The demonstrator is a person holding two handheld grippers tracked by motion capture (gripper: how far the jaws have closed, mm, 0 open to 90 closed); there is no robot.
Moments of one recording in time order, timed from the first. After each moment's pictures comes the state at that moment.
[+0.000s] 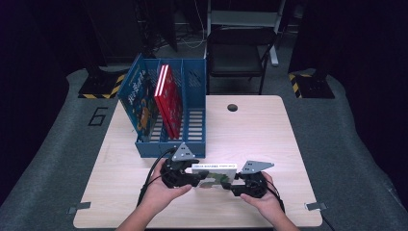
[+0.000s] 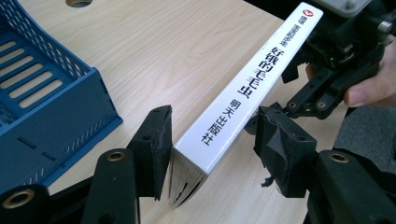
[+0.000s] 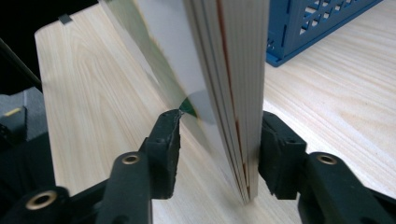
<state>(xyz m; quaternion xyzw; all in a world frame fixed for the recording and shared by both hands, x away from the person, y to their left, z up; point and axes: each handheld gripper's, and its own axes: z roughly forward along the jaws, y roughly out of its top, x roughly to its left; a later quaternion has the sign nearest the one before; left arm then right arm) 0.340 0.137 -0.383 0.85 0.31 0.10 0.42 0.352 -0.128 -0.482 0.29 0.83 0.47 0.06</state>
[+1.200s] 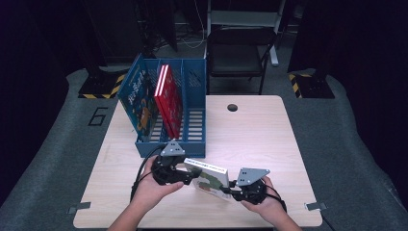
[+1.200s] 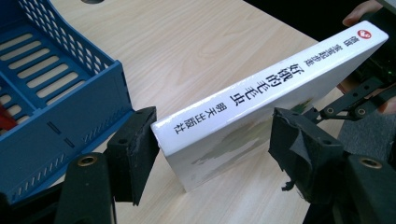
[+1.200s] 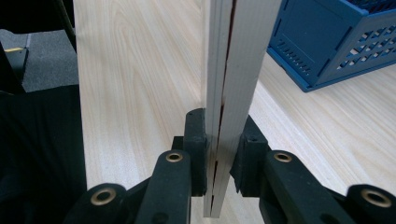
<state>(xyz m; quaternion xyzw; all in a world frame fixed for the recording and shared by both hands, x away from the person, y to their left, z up) 0.346 0.162 -0.377 0.84 0.32 0.09 0.43 0.330 -0.118 -0.458 0.16 0.87 0.45 0.10</state>
